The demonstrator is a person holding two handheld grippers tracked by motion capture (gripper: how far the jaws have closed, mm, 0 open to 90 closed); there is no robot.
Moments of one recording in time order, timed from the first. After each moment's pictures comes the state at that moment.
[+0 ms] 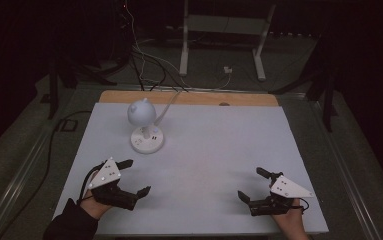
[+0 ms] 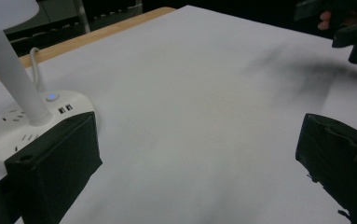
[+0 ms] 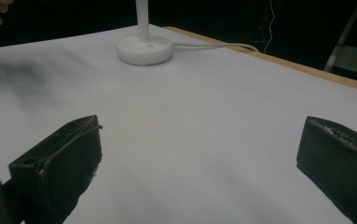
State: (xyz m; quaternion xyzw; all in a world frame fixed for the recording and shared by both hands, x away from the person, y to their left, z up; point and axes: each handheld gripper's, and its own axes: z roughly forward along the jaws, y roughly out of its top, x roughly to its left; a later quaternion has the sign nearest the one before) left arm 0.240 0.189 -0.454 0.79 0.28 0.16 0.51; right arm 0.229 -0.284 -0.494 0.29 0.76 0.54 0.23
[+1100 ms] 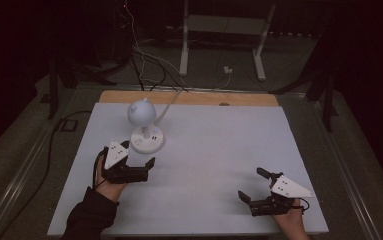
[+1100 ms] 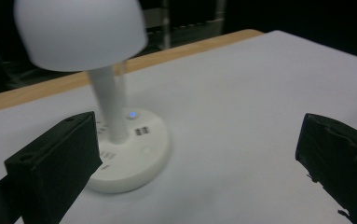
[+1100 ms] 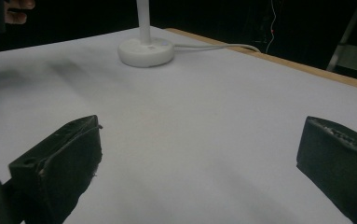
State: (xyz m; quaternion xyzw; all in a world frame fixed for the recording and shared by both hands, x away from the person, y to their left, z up) left arm 0.278 0.167 -0.449 0.72 0.41 0.28 0.48; right arm 0.229 -0.285 -0.493 0.30 0.75 0.54 0.23
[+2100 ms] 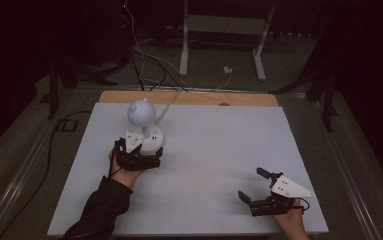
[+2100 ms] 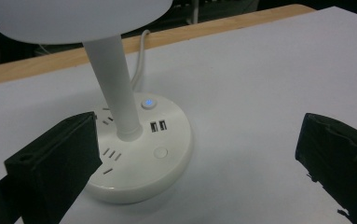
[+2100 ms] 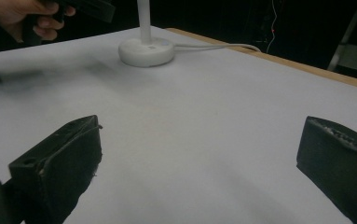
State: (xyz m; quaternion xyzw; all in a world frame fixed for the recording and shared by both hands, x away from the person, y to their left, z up) left arm 0.322 0.140 -0.470 0.73 0.47 0.27 0.43; right arm 0.229 -0.285 -0.494 0.30 0.75 0.54 0.22
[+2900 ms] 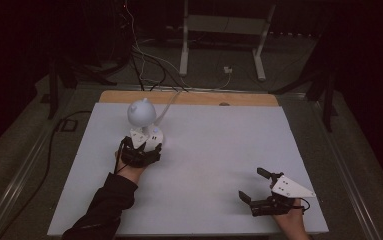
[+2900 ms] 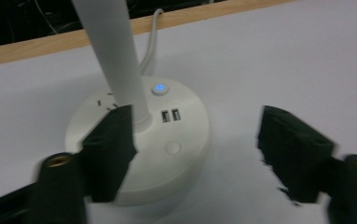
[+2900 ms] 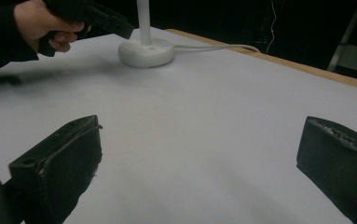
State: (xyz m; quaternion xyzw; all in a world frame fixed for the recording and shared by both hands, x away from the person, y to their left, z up) left arm 0.339 0.134 -0.490 0.73 0.49 0.28 0.39; right arm 0.228 -0.286 -0.493 0.30 0.75 0.54 0.22
